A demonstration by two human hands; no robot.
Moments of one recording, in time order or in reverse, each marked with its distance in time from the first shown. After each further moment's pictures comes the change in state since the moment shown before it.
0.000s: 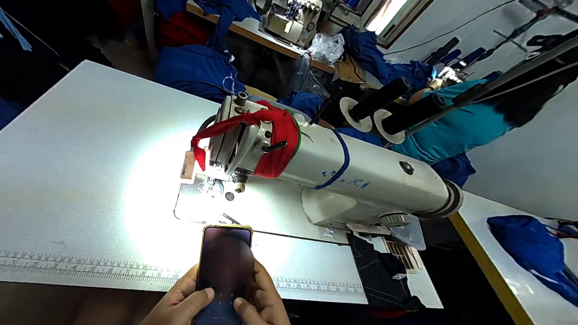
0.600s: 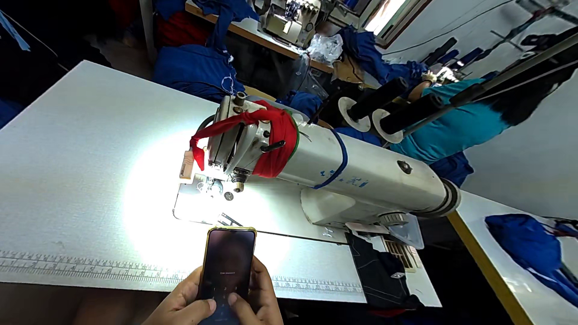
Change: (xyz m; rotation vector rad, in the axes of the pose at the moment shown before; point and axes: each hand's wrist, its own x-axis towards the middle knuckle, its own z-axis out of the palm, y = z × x) left_hand -0.001 0.001 0.000 0.066 -0.086 0.016; right_hand -0.003 0.006 0.015 0.058 0.168 0.001
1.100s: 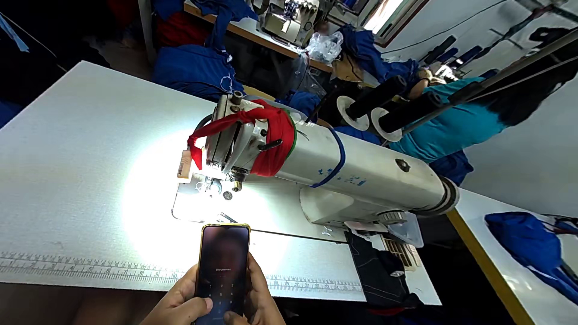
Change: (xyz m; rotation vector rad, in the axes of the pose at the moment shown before) left_hand 0.000 -0.001 0.000 -0.072 0.038 -0.002; right_hand 0.002 0.001 -0.020 -0.033 -0.274 0.035
